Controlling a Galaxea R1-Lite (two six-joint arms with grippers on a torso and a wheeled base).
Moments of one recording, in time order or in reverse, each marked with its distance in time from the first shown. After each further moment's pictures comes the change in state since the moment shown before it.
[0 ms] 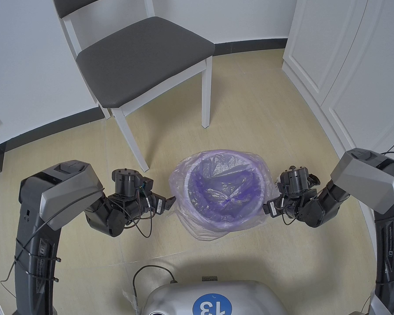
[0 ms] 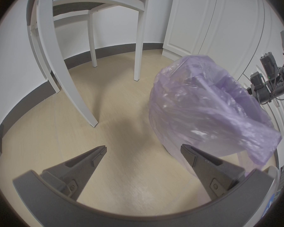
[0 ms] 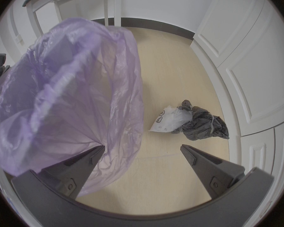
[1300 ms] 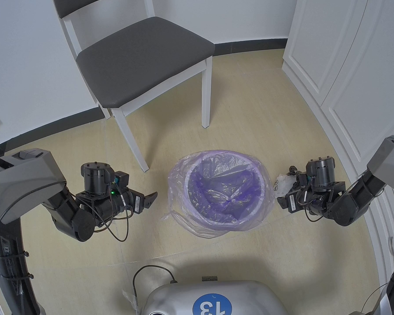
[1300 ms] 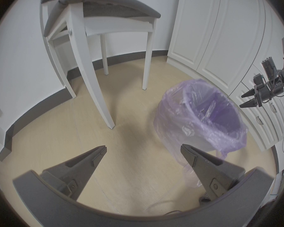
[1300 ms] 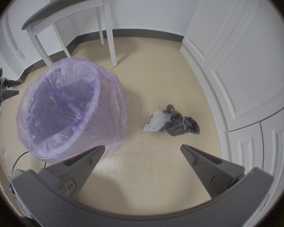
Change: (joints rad) left arm 0.041 -0.324 0.370 -0.090 0.001 -0.015; right arm -0.015 -0.337 0.298 -0.020 0.024 0.047
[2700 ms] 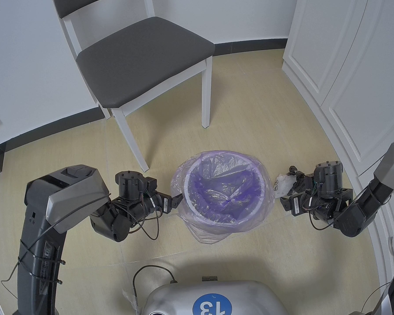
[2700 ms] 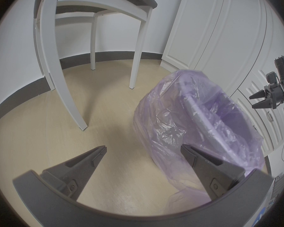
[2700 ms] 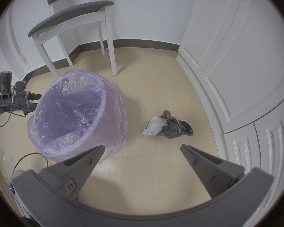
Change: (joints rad) left arm -0.068 0.354 -0.364 -0.041 -0.053 -0.100; right arm 0.016 -0.027 0.117 -0.149 -0.023 0.006
